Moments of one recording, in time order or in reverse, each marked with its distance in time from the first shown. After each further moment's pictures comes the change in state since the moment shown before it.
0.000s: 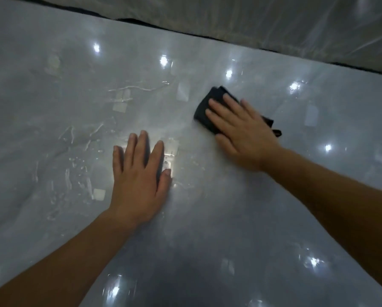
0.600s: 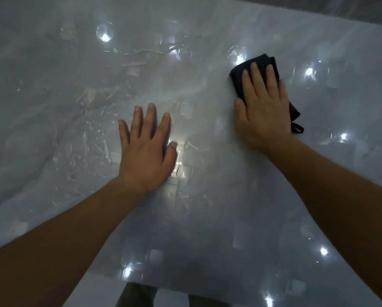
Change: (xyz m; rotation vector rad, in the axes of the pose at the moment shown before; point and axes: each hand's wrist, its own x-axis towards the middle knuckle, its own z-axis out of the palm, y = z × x) left_hand -0.024 -0.018 0.006 0.007 -0.043 -0.019; right_hand -0.023 -0.045 0.017 0.112 0.132 0.473
